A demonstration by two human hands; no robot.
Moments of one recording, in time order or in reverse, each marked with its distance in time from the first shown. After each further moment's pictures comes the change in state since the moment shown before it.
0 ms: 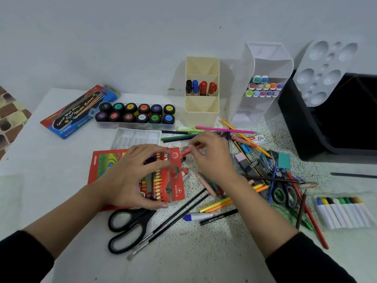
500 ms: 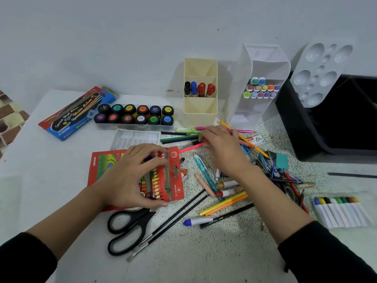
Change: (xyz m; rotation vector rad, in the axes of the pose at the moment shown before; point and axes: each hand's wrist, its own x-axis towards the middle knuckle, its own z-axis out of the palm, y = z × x) left_hand 0.001 -0.004 0.003 -0.037 0.048 -0.027; right_hand 0.011 0.030 -0.023 -0.426 -0.110 -0.154
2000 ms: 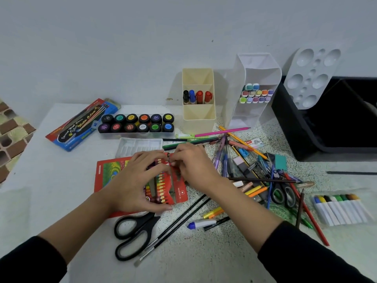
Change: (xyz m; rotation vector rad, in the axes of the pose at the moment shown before) left_hand 0.001 0.001 0.001 0.022 -0.004 0.014; right_hand 0.005 -0.070 0.020 0.289 -0.074 -0.070
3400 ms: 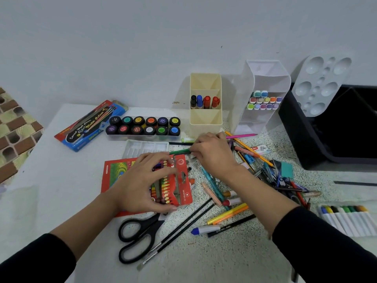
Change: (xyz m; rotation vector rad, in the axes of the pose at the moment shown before) left_hand 0.002 -0.007 0.001 -0.031 -0.001 -0.057; right_hand 0.023 0.042 -0.024 -0.401 0.007 -0.037
